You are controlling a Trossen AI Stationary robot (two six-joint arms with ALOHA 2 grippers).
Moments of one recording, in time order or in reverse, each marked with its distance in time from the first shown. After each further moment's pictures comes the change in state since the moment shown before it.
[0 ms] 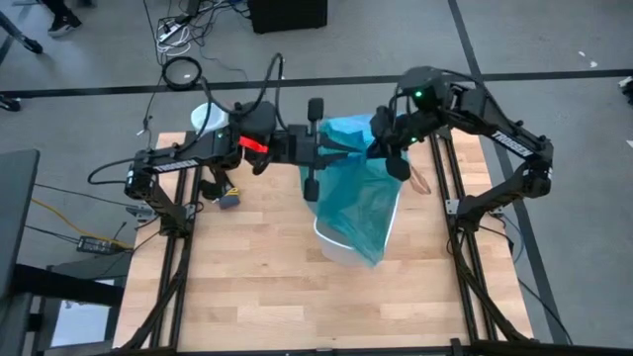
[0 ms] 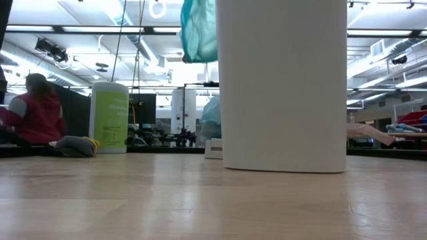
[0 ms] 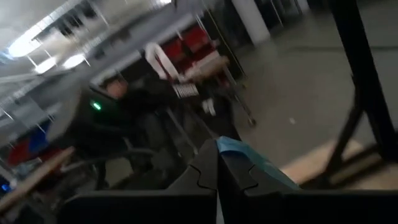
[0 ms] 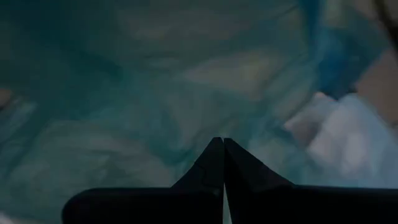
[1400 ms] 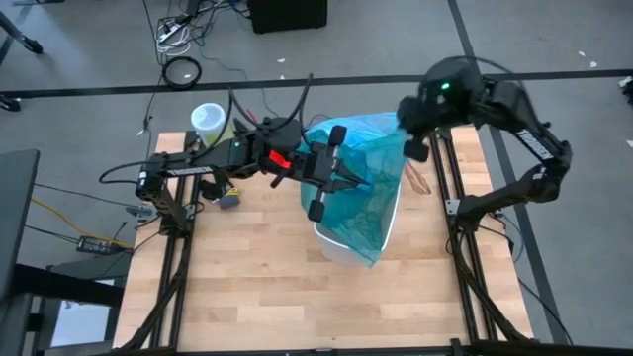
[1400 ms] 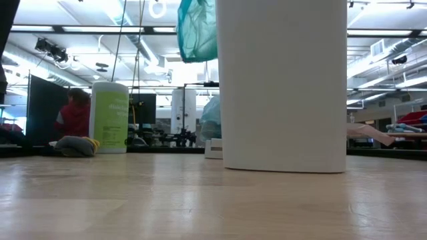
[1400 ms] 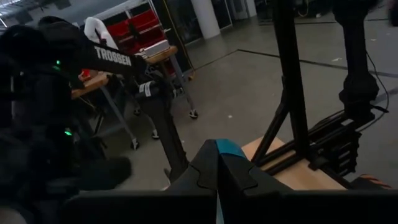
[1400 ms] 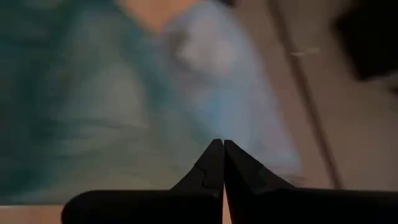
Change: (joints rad) left arm -0.044 0.084 0.044 -0.107 0.139 -0.160; right arm -0.075 -0.077 0.058 -0.269 0.513 -0.160
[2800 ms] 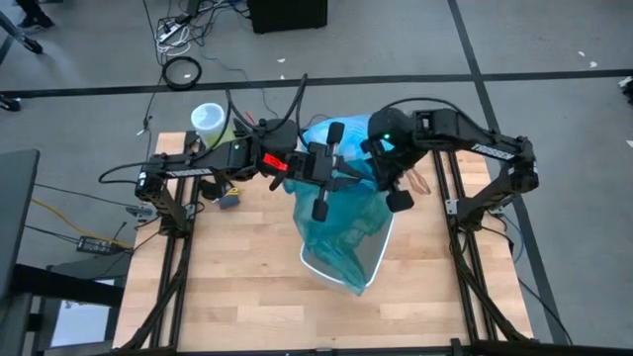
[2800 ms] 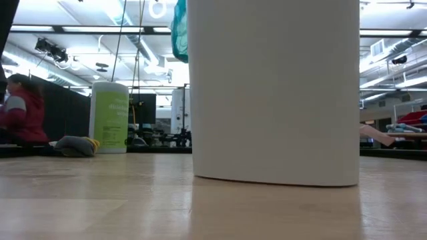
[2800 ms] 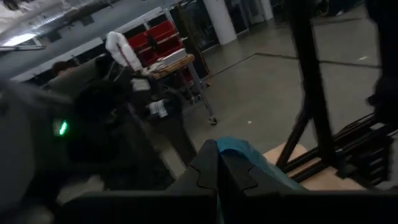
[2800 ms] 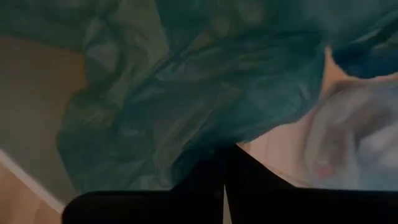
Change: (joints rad) left arm -0.014 0.000 -0.001 0.060 -0.074 0.044; right arm 0.330 0.207 0.004 0.006 -0.335 -0.049
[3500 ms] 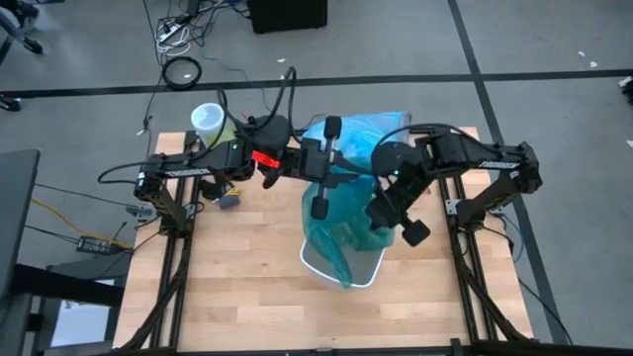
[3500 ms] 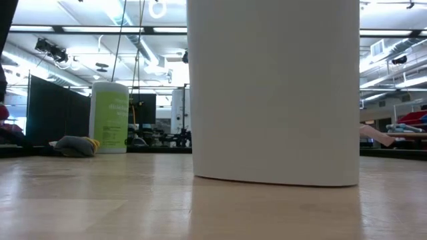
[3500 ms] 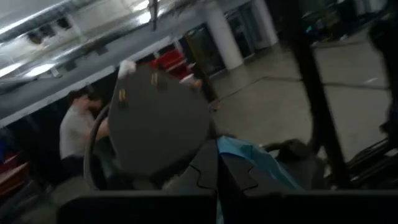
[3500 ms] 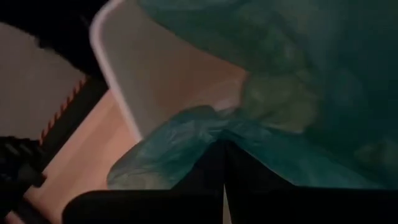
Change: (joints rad) left arm -0.001 -0.011 -0.001 0.114 0.005 0.010; right arm 0.241 -0.005 0.001 0.065 -0.140 0.037
